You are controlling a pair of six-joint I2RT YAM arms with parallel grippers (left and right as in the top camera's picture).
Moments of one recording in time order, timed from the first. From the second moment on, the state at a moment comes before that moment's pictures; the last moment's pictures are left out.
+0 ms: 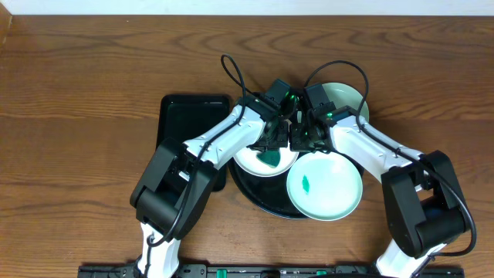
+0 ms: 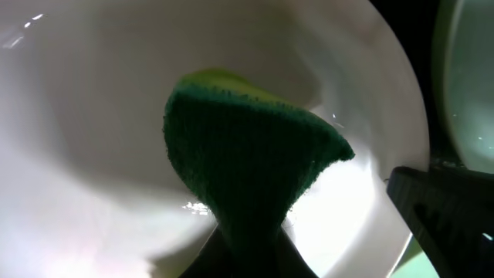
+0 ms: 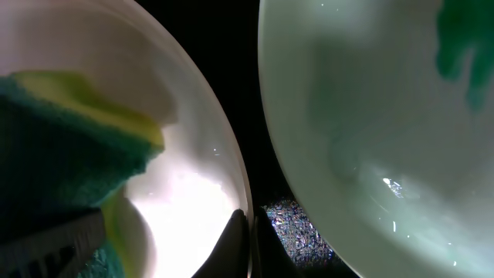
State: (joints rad) left arm -0.63 2.03 1.42 -0.74 0.13 -0.58; right arm 0.43 1.86 1.12 -0.55 -0.12 0.41
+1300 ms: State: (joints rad) left arm -0.56 2.03 1.42 -0.78 0.03 -0.54; right arm 0.43 1.86 1.12 -0.55 -0.12 0.41
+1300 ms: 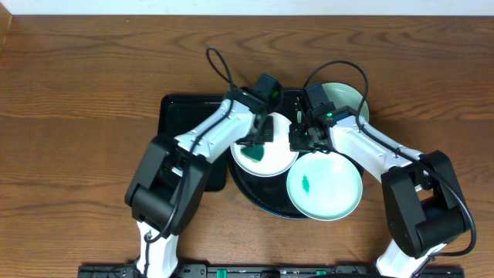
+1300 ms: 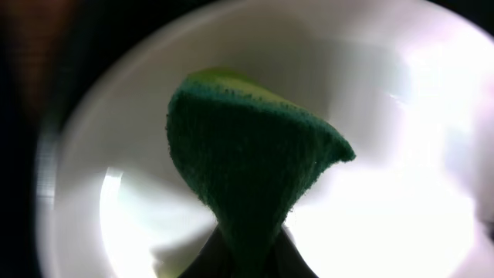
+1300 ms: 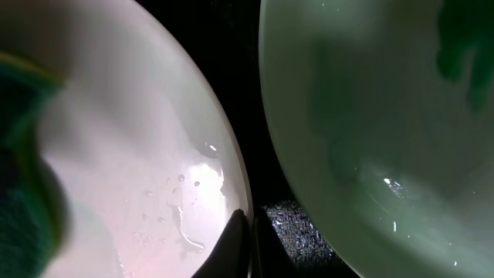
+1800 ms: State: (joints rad) left arm -0.64 2.03 1.42 -0.75 0.04 -0.55; right arm 0.42 1.86 1.12 -0.55 -0.12 0.41
